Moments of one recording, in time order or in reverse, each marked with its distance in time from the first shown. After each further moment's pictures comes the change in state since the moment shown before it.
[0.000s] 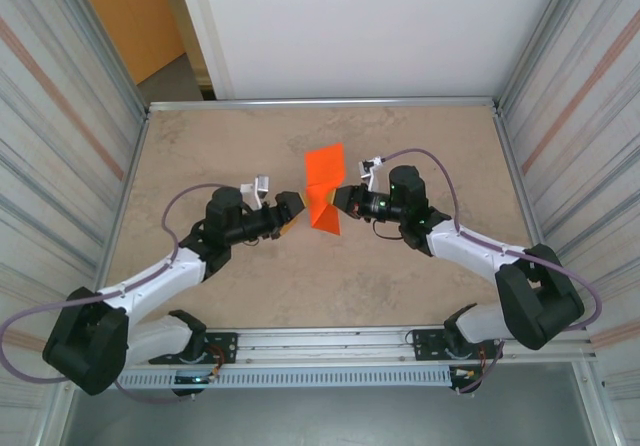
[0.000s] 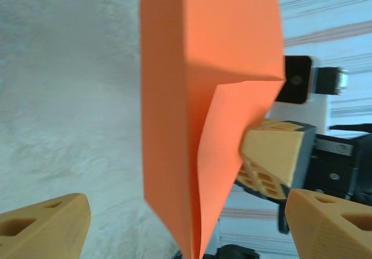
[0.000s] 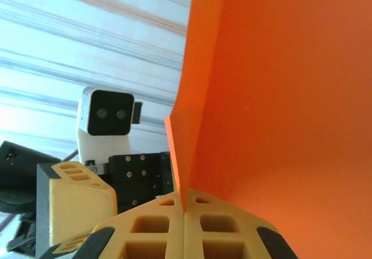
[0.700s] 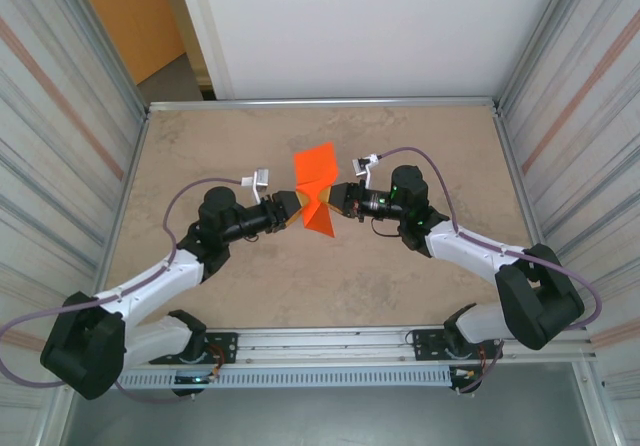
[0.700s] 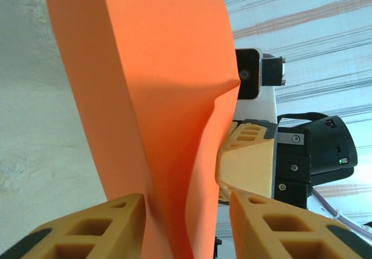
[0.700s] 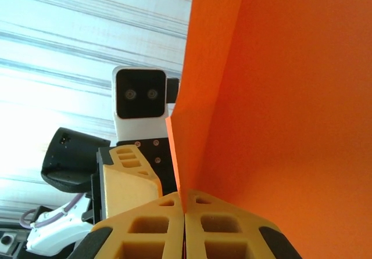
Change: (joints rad) left arm -0.001 -0.024 0.000 0.127 0.071 -0.051; right arm 0.017 0.000 0.002 0.144 -0.108 0.166
